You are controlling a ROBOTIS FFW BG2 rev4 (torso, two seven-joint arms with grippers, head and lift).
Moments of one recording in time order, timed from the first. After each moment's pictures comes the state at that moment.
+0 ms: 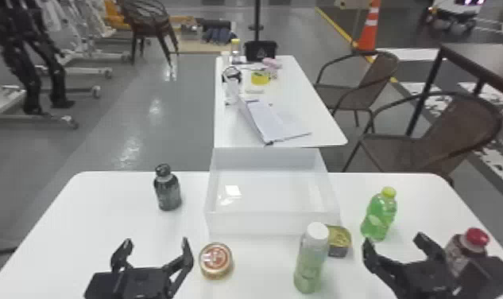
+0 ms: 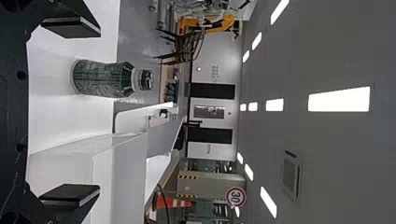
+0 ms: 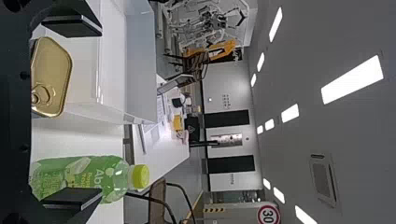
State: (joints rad) left arm 0.32 0.00 -0.08 -1.68 0.02 -0.30 0.08; right arm 0.32 -0.09 -0.07 -1.78 -0.20 -0.10 0.26
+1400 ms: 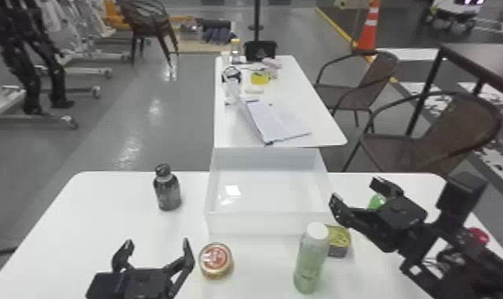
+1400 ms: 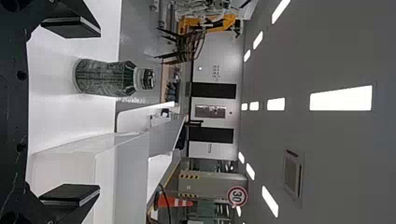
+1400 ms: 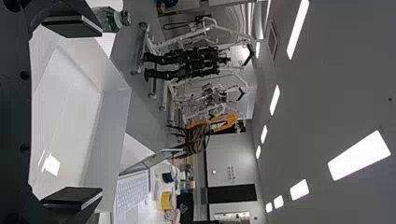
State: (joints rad) left arm 0.32 0.00 -0.08 -1.67 0.02 -0.30 0.08; right arm 0.14 -0.18 -0.02 -1.97 -0.29 0.28 0.49
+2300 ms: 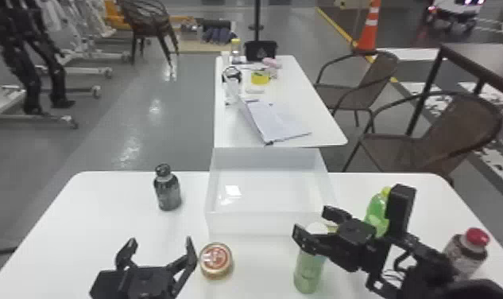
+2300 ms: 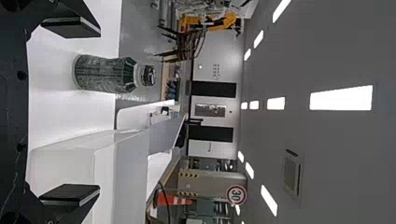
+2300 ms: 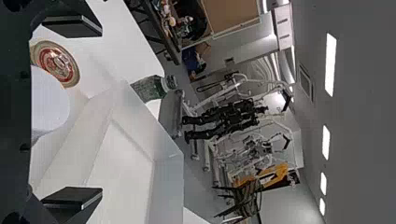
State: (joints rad) left arm 0.30 0.00 -0.09 -1.65 0.03 -0.31 0.08; right arm 0.03 -0.23 0.12 -1.77 -0.41 0.40 0.61
